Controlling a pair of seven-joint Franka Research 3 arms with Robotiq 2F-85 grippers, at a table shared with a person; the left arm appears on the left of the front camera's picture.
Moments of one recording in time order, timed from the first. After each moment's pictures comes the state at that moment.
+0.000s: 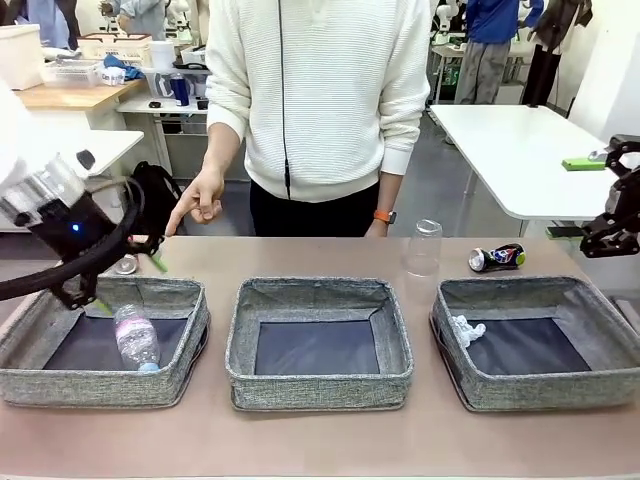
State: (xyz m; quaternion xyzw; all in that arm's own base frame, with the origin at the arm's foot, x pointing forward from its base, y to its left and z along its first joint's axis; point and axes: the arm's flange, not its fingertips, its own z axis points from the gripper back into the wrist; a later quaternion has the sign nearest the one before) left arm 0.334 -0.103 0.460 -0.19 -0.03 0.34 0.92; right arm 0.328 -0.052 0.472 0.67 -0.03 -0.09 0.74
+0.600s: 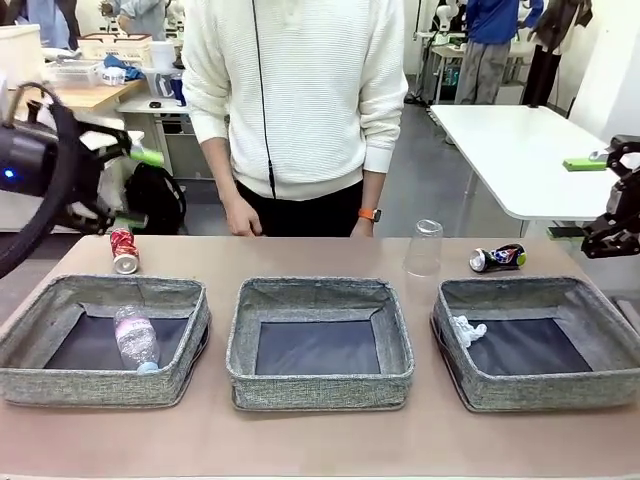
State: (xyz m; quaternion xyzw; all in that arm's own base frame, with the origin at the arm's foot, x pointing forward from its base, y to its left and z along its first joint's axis) left arm 0.338 -0.053 0.518 -0.57 -0.15 0.08 0.80; right arm 0.328 -0.052 0.472 0.67 -0.03 -0.09 0.74
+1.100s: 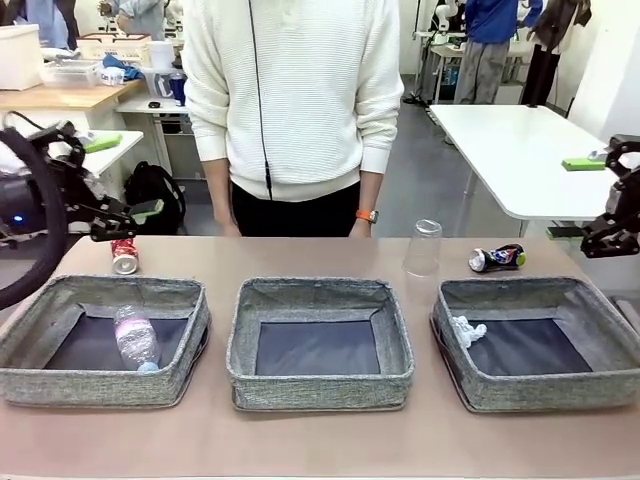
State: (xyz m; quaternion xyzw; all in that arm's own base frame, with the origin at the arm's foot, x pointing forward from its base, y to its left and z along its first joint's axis) left arm 0.358 -0.042 0.447 -0.78 -0.09 -0.03 0.62; right arm 0.328 -0.052 0.472 0.67 -0.03 -0.09 0.74
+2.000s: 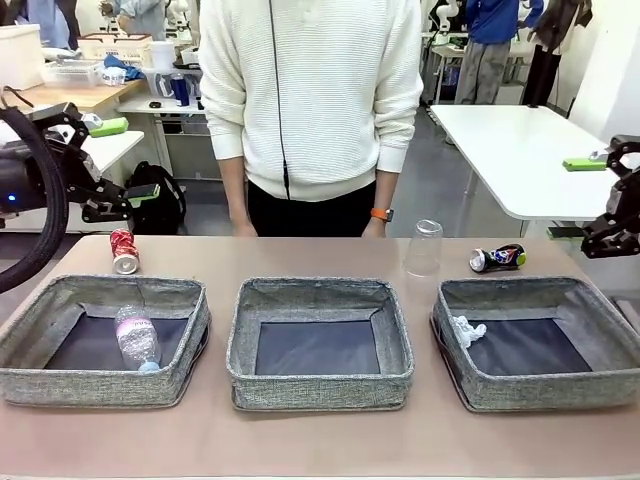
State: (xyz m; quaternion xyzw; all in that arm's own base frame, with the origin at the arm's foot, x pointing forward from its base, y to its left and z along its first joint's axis) left arm 0.359 -0.038 0.477 -0.74 -0.15 -0.03 0.66; right arm 0.328 -0.052 0.472 0.67 -0.03 -0.09 0.74
